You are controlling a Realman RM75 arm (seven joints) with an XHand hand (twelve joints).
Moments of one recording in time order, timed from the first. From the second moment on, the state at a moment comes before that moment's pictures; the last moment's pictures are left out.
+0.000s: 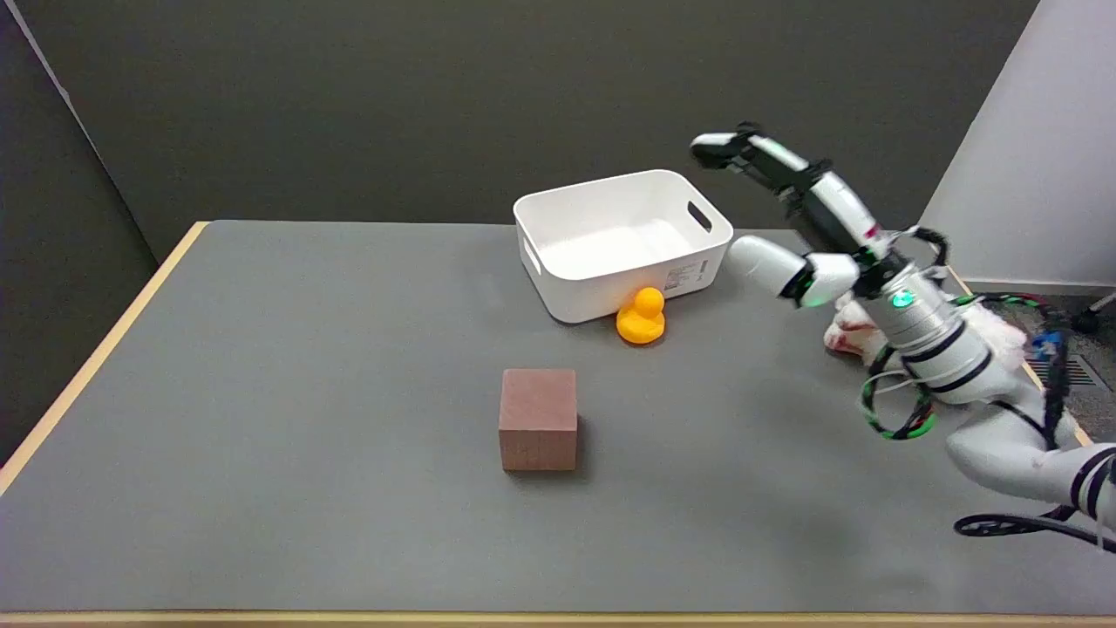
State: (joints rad) arm 0.09 -0.71 -1.90 1.09 0.36 1.20 1.44
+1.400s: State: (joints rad) arm 0.07 -0.80 -2.02 1.39 -0.05 0.65 1.35
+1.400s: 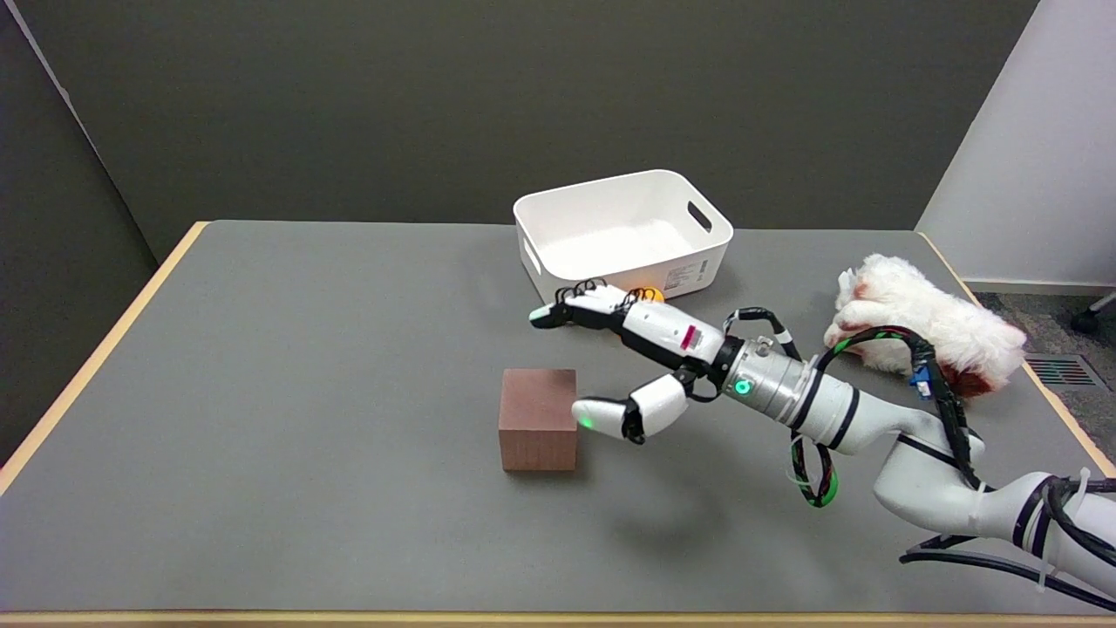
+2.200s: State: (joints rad) arm 0.13 -0.87 -2.07 1.41 -0.24 0.54 1.35
